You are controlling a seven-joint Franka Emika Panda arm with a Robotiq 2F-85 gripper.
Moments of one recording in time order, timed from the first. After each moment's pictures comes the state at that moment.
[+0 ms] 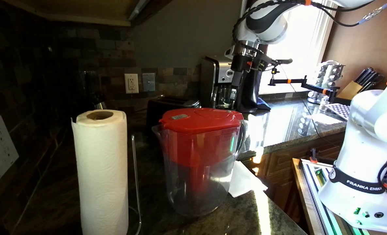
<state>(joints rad) -0.14 -0.40 -0.19 -2.41 0.28 2.00 -0.51</state>
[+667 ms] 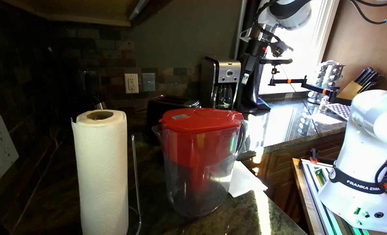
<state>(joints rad) -0.16 -0.61 -0.22 -2.45 0.13 1.99 -0.47</state>
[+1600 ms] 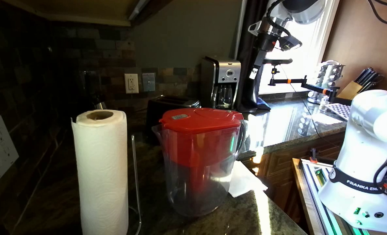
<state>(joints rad) -0.16 -0.71 -0.25 -2.47 0.06 1.95 -0.47</state>
